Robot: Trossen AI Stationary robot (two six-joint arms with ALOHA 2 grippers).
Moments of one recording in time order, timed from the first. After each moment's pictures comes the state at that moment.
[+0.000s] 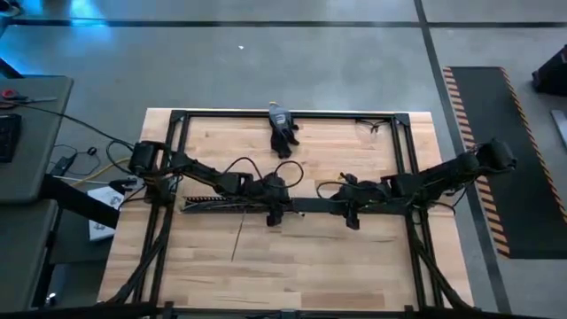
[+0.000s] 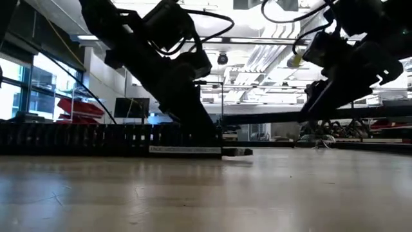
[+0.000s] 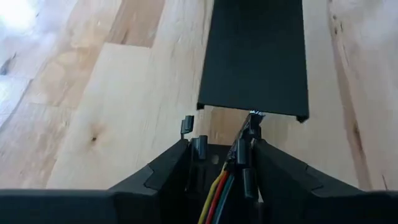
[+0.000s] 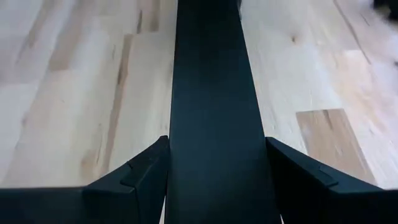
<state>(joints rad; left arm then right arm) -0.08 1.84 0.90 0.18 -0.09 -0.16 0.16 1.19 0.39 0.07 0.09 0.20</state>
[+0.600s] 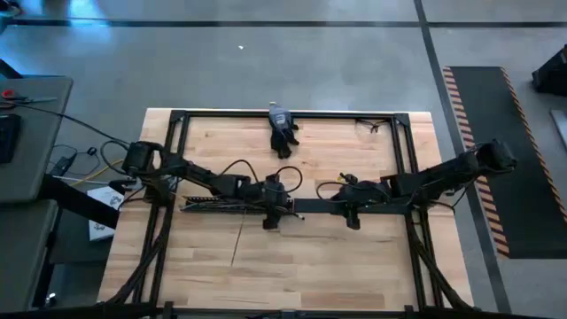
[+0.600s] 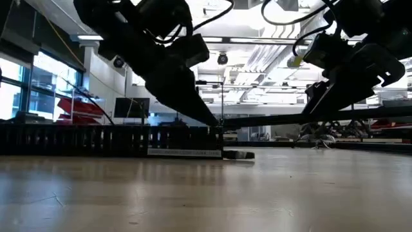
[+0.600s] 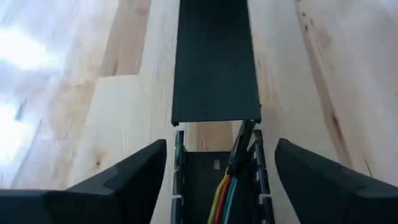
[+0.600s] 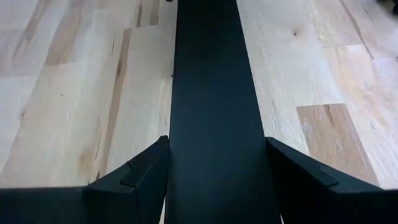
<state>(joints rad) -0.11 1.78 0.90 0.17 -0.10 0.03 0.17 1.19 0.39 0.05 0.08 0.20</state>
